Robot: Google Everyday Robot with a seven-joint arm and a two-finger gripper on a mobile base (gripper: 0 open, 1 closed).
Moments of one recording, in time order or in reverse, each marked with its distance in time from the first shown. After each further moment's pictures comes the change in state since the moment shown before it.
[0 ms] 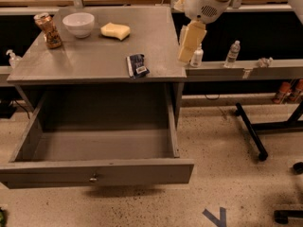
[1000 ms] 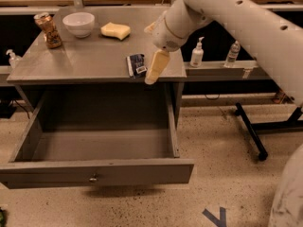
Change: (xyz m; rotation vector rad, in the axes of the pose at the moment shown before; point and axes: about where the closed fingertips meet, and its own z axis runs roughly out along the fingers) arm -0.039 -0.005 0.121 0.000 -0.158 -0.055
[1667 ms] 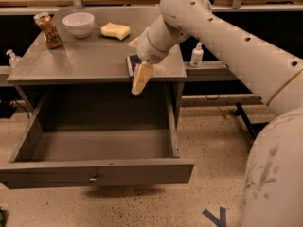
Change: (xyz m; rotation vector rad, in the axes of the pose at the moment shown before) arm -0.020 0.012 0.071 -0.080 -0.064 -0.037
